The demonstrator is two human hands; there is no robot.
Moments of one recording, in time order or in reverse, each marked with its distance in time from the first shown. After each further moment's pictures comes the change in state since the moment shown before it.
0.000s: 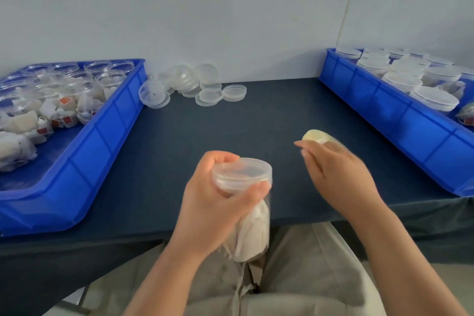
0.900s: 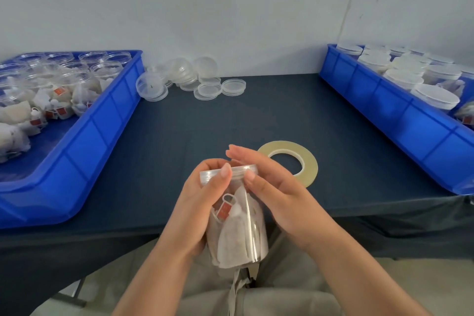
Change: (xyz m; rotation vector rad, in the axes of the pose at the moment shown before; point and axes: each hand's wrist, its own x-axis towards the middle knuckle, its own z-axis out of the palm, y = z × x) left_hand 0.002 -0.021 -0.009 -0.484 -0.129 -0.233; right_hand -0.036 -0.098 0.004 1.416 -0.488 -0.040
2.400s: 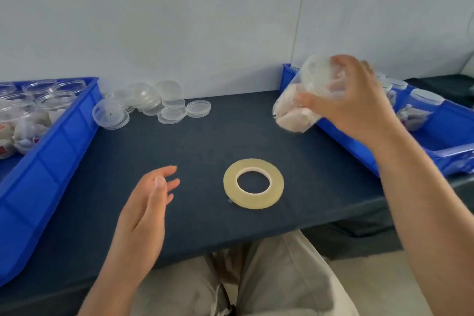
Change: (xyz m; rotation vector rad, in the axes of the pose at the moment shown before) left_hand 0.032 -0.007 -0.039 0.411 0.116 0.341; right_hand 0.026 -0.147 -0.139 -1.043 0.772 -0.048
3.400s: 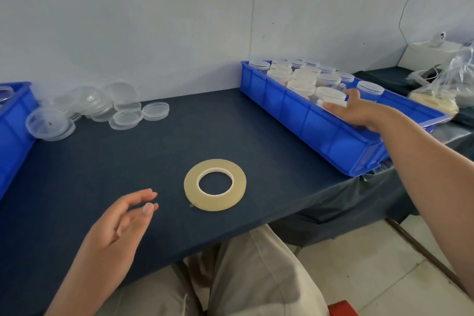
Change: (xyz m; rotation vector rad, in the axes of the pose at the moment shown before) left_hand -0.003 -0.004 0.013 0.046 -0.183 -0.129; right_hand 0.075 0.221 -0.063 -0.450 -0.320 0.674
